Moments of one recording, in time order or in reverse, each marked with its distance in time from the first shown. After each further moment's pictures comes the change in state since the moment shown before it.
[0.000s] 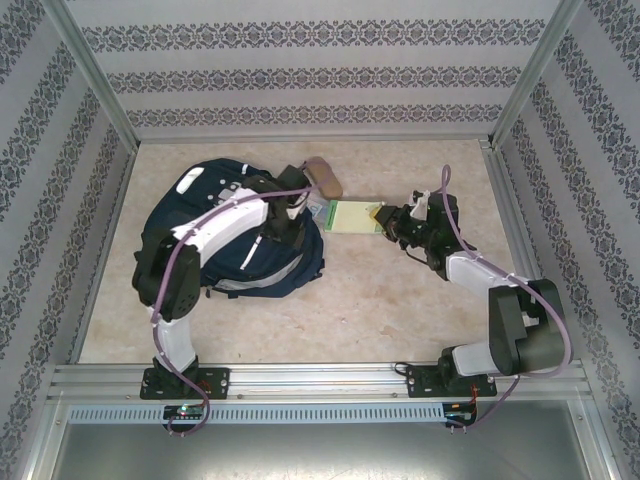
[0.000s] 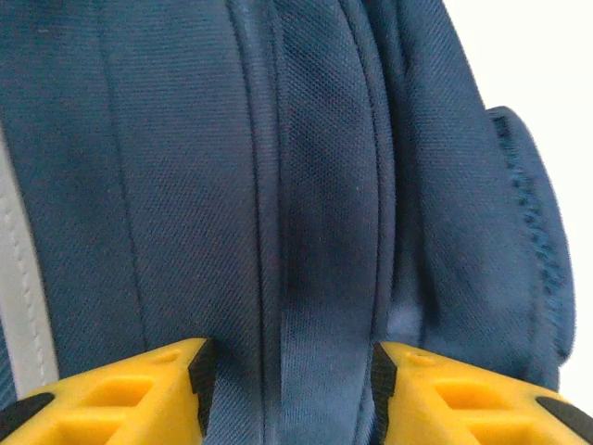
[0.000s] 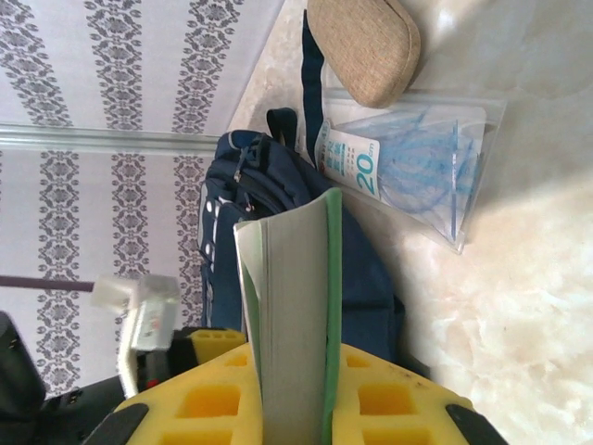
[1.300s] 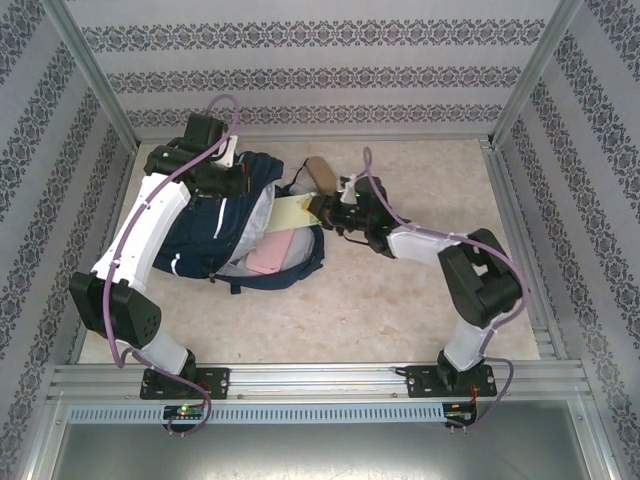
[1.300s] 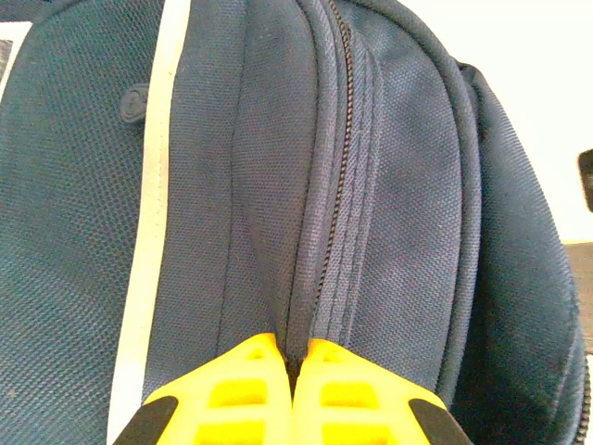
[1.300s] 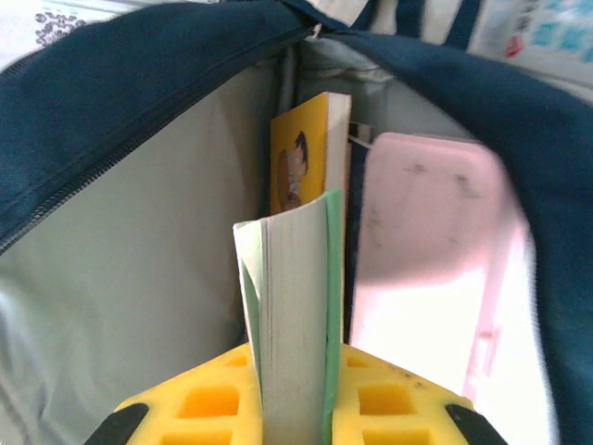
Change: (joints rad) left arm 0.338 -0.306 0.151 -0.063 0.254 -0.071; right arm 0.382 0.393 0.377 0.128 0.101 0.122
